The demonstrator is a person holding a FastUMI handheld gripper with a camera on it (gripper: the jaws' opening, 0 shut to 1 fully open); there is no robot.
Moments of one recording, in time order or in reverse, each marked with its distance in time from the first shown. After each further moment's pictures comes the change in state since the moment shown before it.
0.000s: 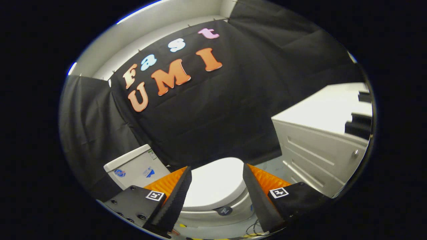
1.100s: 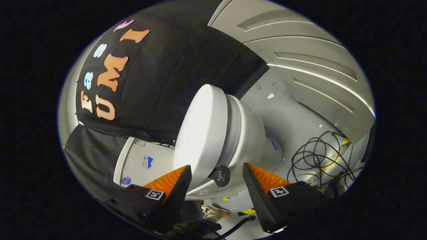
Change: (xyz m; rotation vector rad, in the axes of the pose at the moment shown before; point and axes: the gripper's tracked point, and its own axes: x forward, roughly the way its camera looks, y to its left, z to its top) arm 0.074 -0.041 -0.152 0.544 0.447 -0.008
